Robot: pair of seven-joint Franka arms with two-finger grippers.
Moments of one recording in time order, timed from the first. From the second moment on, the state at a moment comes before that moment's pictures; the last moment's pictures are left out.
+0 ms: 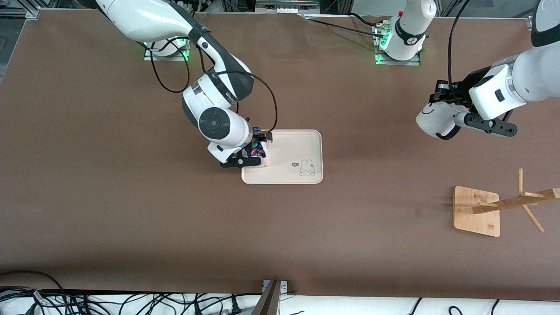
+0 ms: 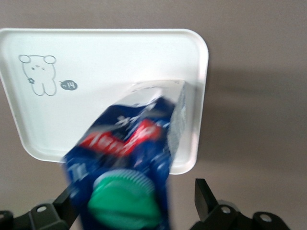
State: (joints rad) left arm 0.02 0.17 -0.14 -1.43 -0.24 1.29 -0.01; right arm 0.35 0.65 0.35 -1.44 0.04 1.94 0.60
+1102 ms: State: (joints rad) left arm -0.07 0.26 -0.17 -1.44 -0.21 1.21 -0.01; right arm 0.36 0.52 0.30 -1.27 0.03 1.65 0.64
